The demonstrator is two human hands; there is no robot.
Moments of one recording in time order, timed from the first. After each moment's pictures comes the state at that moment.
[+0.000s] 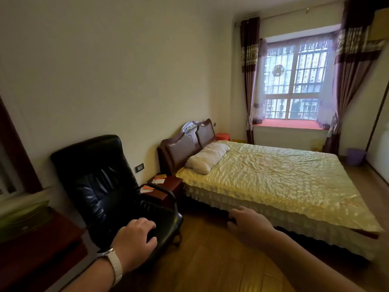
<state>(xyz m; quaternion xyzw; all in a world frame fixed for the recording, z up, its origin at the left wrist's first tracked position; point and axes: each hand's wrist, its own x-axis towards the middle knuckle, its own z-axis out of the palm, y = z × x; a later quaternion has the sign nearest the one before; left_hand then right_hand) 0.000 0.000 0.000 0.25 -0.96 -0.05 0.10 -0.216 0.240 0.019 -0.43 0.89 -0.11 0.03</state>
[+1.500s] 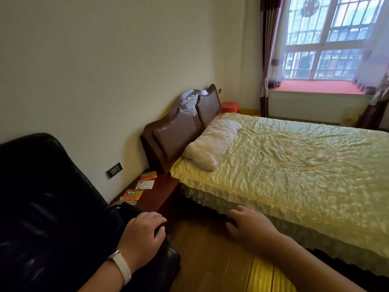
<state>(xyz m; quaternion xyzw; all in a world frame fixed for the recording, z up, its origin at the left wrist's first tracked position) -0.483 -0.357 -0.083 0.22 -0.96 -0.11 0.13 -0.684 -0.127 -0.075 -0.47 0.87 -0.11 0.08</state>
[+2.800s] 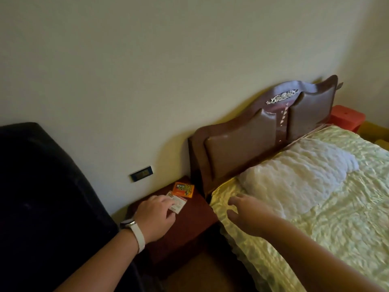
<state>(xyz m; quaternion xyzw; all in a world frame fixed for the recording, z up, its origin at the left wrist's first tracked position) -0.799 -0.749 -0.137 0.46 -0.88 -0.09 -0.01 -1.063 -0.642 -0.106 -0.66 0.73 -0.02 0.17</state>
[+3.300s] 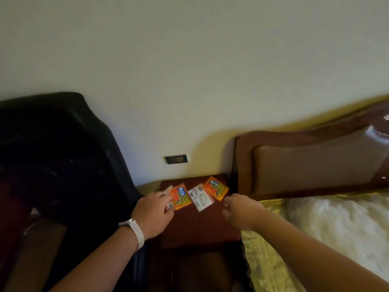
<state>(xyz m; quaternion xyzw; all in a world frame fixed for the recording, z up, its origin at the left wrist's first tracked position) -0.842 -0.802 -0.153 0.67 -0.73 -0.11 -0.01 -1.111 -0.848 -0.176 -0.79 0.55 0.08 0.26</state>
